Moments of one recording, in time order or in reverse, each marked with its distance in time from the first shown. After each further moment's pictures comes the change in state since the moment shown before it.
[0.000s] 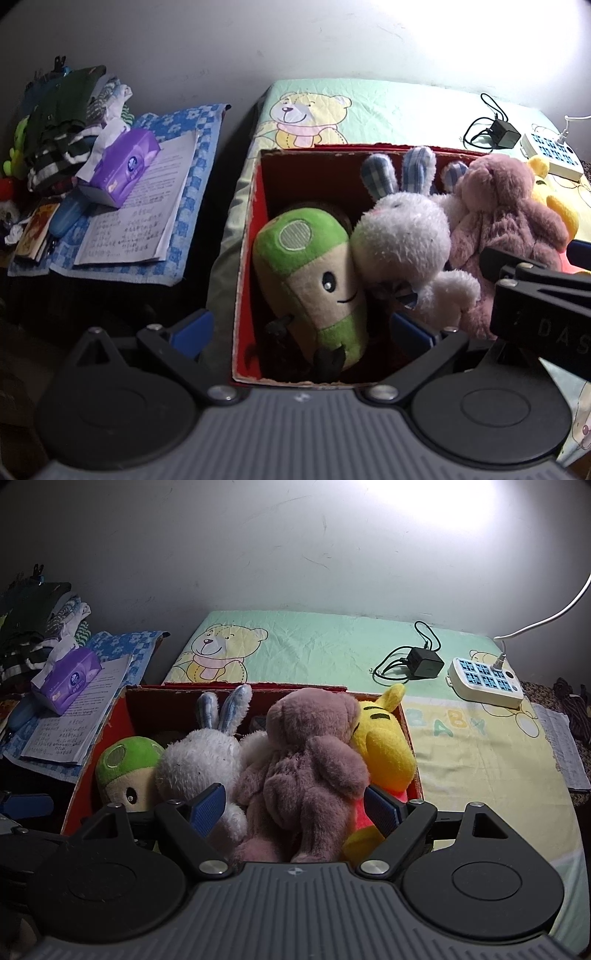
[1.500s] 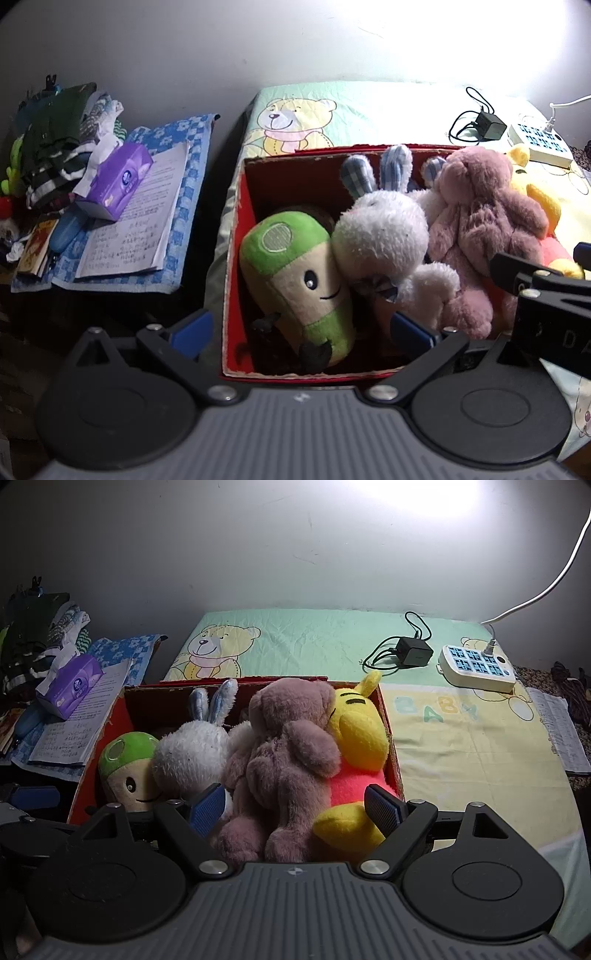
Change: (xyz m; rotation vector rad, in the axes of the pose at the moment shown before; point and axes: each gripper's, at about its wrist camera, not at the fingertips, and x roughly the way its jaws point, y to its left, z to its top) left arm -0.013 -0.013 -0.003 0.053 -0.020 0.000; right arm -0.017 -0.020 -0.008 0.041 0.002 0.017
